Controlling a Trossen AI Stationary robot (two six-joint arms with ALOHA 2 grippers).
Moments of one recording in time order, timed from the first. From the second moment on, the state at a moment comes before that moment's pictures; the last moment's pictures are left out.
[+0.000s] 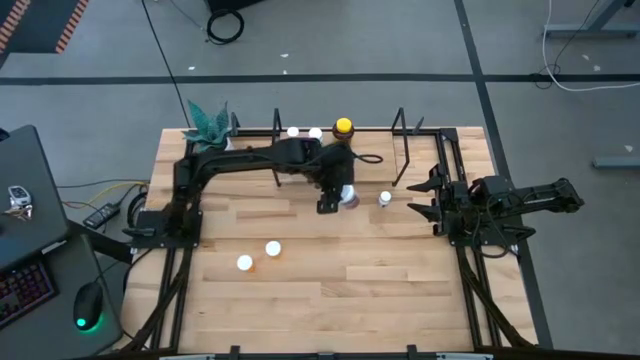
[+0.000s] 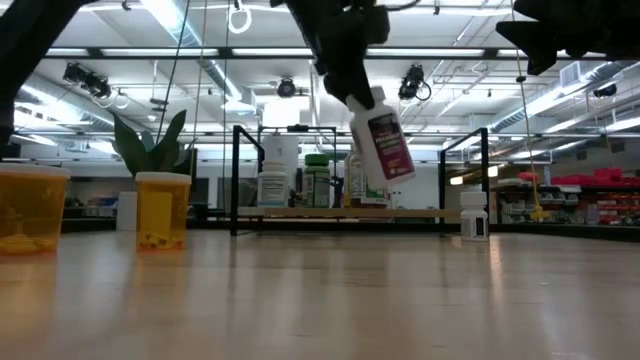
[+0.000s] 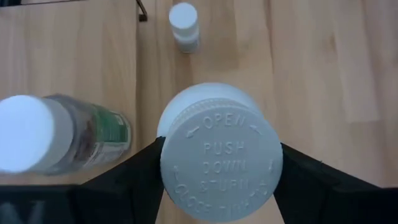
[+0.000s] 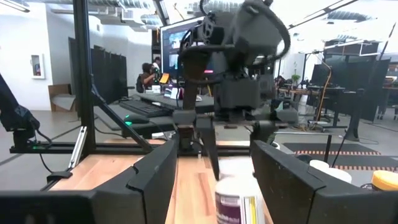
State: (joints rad) left arm 0.16 2.04 1.94 -0.91 0.04 0.22; right arm 0.14 0.14 0.19 0.14 0.18 -0.08
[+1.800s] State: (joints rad) left arm 0.12 2.15 1.94 -1.07 0.04 0.57; right arm 0.05 0.60 0.21 0.43 0.25 -0.03
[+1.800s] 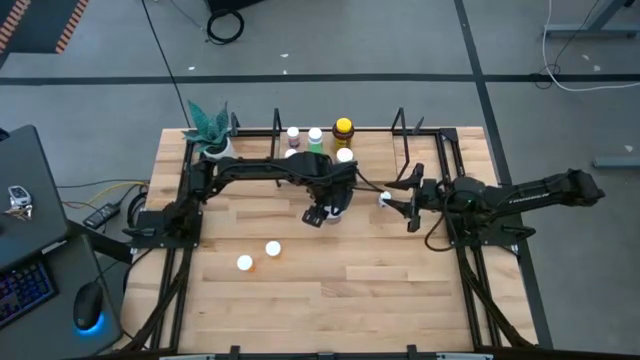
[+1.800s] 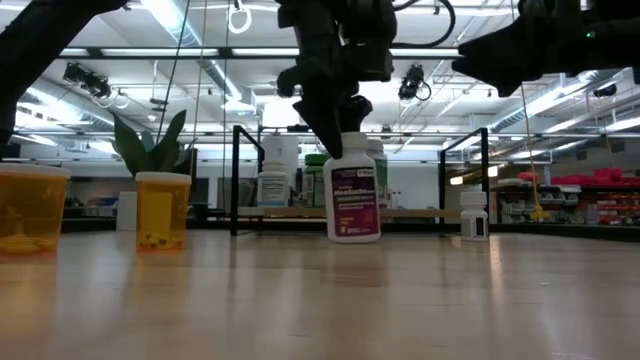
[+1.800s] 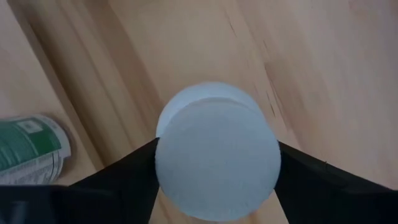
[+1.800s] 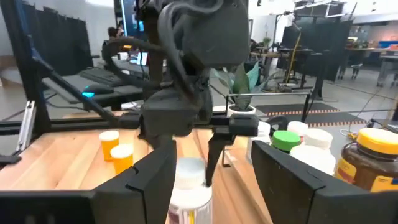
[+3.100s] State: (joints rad) left arm 0.14 1.90 1.94 -1.19 -0.08 0.36; right arm 0.02 1.10 0.66 -0.03 0.24 0.05
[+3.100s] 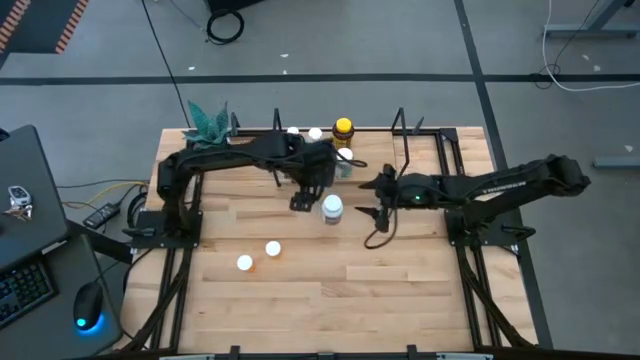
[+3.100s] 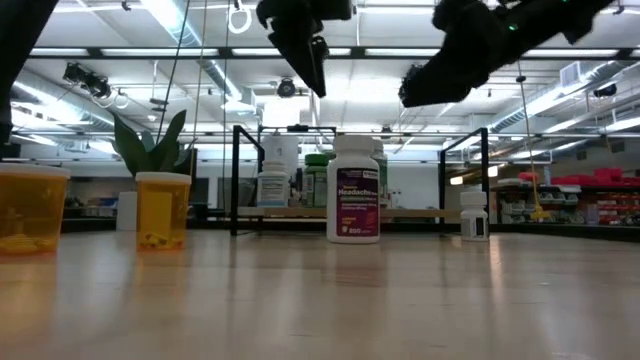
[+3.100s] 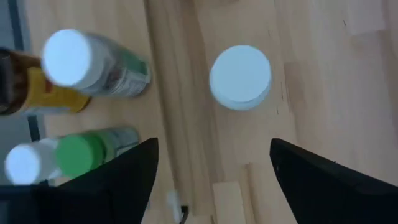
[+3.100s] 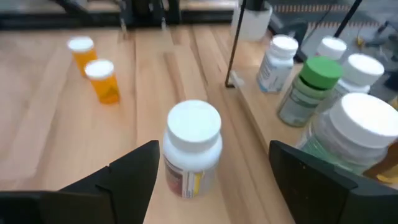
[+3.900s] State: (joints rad) left arm 0.15 1.44 1.48 -1.00 -0.08 0.24; right arm -0.08 1.49 1.25 -0.57 0.05 0.00
